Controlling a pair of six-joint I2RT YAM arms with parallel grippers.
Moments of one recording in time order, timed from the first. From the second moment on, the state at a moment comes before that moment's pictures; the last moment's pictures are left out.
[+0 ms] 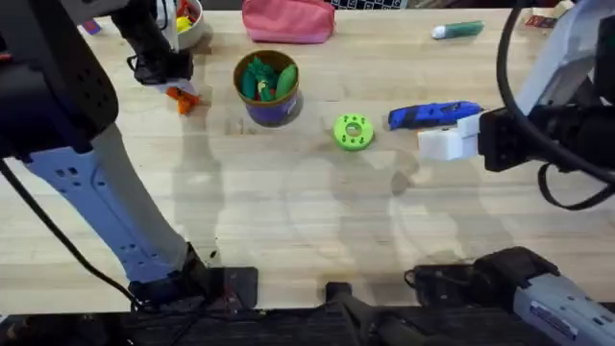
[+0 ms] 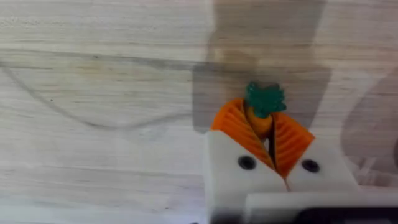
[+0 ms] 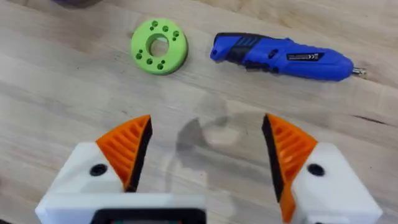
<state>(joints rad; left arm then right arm) 0.20 2.16 1.71 -1.07 -0.02 0.12 0.24 0.83 0.92 -1.01 -0.07 0.00</state>
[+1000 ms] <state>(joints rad) -0.07 2.03 2.21 -1.43 0.07 0.01 0.24 0.83 0.92 -1.01 -0.07 0.00</state>
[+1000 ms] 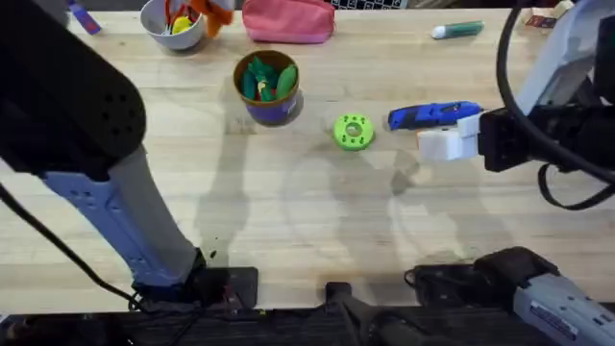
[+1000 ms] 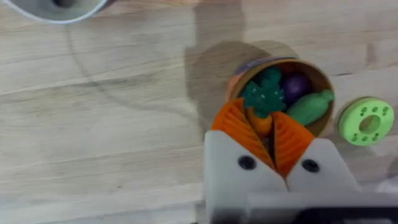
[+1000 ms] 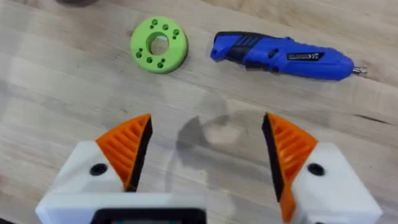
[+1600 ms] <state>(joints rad) -0.29 2.04 2.01 -1.34 0.05 -0.11 0.24 0.83 0.92 -1.01 -0.07 0.00</state>
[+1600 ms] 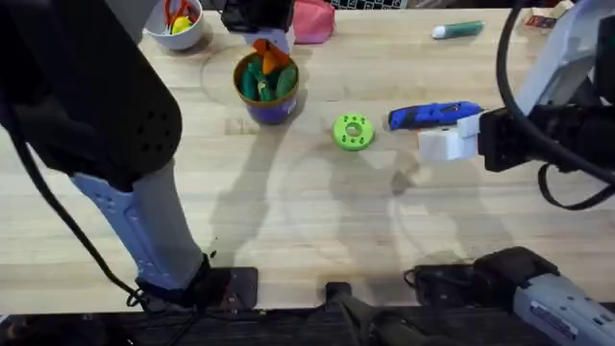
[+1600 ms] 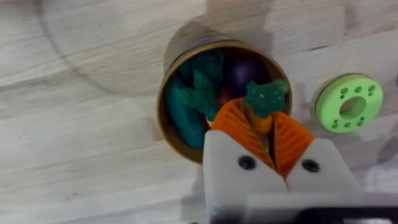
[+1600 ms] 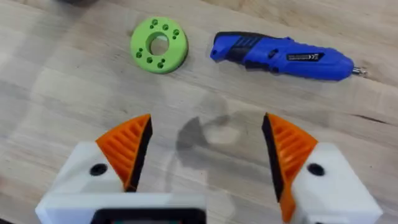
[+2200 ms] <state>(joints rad) -0.28 2.02 1.97 -1.34 0.05 -0.14 0.24 0.83 0.92 -1.01 -0.07 0.00</state>
